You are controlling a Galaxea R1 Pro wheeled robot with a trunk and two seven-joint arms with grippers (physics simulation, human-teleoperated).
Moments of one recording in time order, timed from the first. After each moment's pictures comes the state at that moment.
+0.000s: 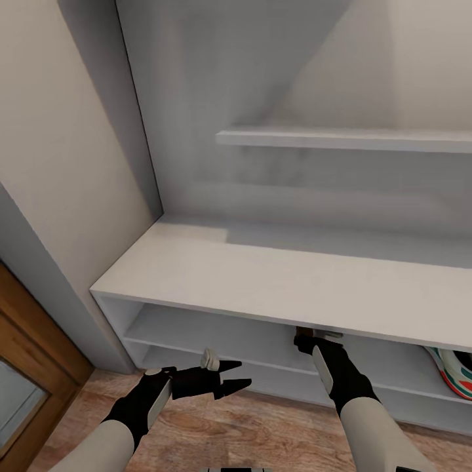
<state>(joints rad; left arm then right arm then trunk) -0.62 -0.07 -0.07 -0.53 0.11 0.09 -1.25 -0.68 0.09 -0.22 -0.69 -0.01 0.45 -0.16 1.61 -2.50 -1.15</state>
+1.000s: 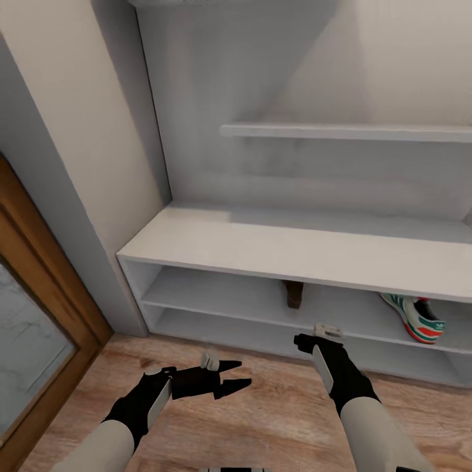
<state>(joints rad) -0.62 -0.07 -0.07 -0.53 0.11 0.09 -1.25 -0.68 0.09 -0.22 -0.70 -0.01 0.45 -0.16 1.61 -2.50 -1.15</state>
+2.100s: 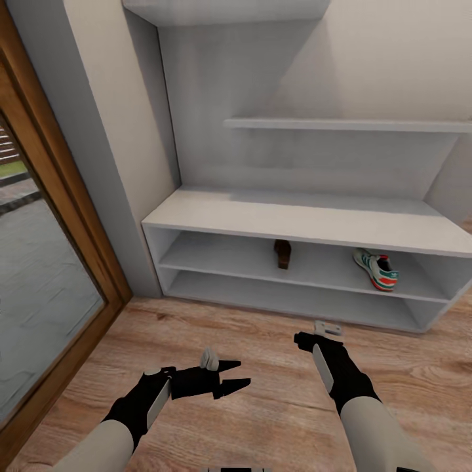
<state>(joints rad) -0.62 -0.07 -0.07 -0.53 0.11 0.09 -1.25 -0.68 0.09 -0.21 -0.71 0.00 0.45 -0.16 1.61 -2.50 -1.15</state>
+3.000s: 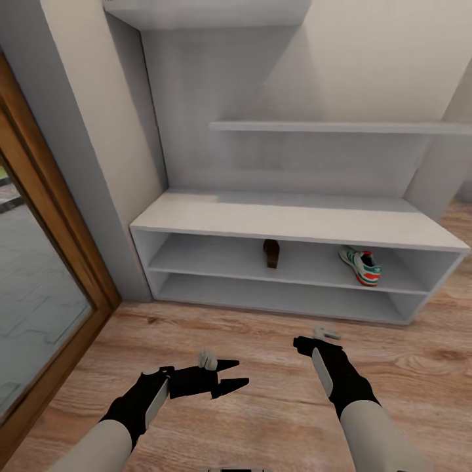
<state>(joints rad) -0.62 -0.06 -0.07 -0.54 0.10 0.09 -1.25 -0.67 0.09 -0.21 -0.70 -0.01 0.44 -0.16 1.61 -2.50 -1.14</state>
